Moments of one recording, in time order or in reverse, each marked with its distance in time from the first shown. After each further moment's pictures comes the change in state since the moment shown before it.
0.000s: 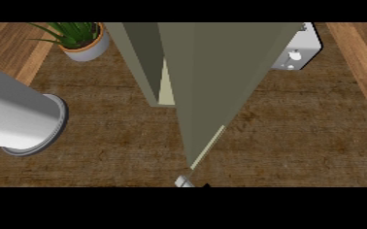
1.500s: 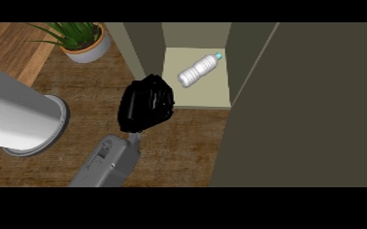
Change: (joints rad) left arm -0.995 -0.387 -0.047 0.903 -0.109 0.164 0.081; right arm 0.598 -0.414 -0.075 -0.186 -0.065 -0.090 -0.496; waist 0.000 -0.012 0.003
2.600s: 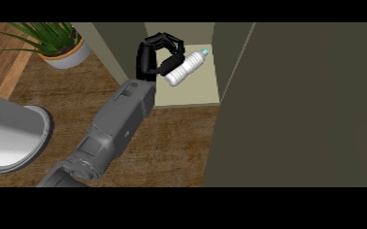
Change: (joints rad) left arm -0.626 -0.056 0.265 0.884 -0.144 0.208 -0.258; right arm -0.009 0.092 0.043 0.008 -0.007 0.023 0.006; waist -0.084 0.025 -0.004
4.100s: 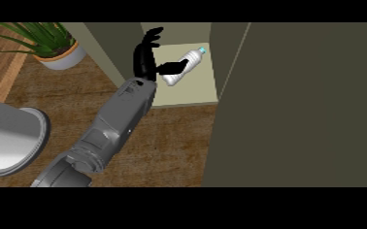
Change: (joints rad) left arm -0.092 0.000 -0.035 0.189 -0.174 0.399 0.256; right arm 0.026 0.009 -0.019 0.003 0.011 0.029 -0.036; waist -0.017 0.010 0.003
